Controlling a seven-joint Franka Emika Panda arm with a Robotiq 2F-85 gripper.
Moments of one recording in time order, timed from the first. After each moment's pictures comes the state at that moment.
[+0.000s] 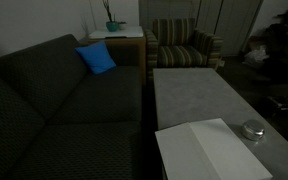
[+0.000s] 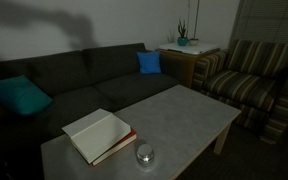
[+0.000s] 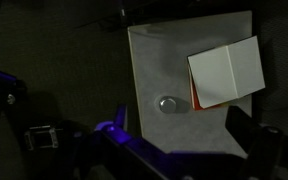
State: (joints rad) arm -0.14 -0.49 -0.16 -2.30 -0.04 1.72 0.04
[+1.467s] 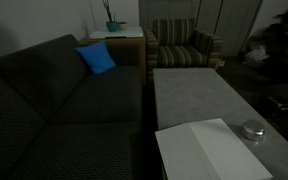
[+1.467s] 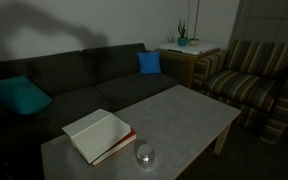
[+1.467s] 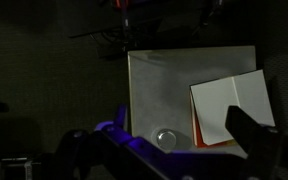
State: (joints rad) arm -0.14 -0.17 -0.19 -2.22 -0.01 1.73 -0.10
